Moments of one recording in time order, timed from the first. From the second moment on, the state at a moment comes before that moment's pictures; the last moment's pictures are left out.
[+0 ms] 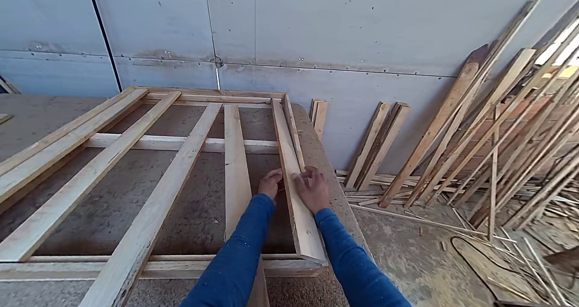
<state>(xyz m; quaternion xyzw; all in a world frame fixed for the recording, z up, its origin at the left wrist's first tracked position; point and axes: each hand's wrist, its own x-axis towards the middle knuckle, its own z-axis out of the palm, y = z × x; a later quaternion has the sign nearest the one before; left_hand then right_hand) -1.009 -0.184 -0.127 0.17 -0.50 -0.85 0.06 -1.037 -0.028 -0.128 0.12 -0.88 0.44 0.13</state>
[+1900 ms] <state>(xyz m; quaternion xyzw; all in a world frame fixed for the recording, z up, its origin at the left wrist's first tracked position) -1.062 -0.178 -0.133 0.19 -0.87 -0.46 0.03 -1.012 -0.013 -0.151 -0.03 -0.69 0.72 -0.07</state>
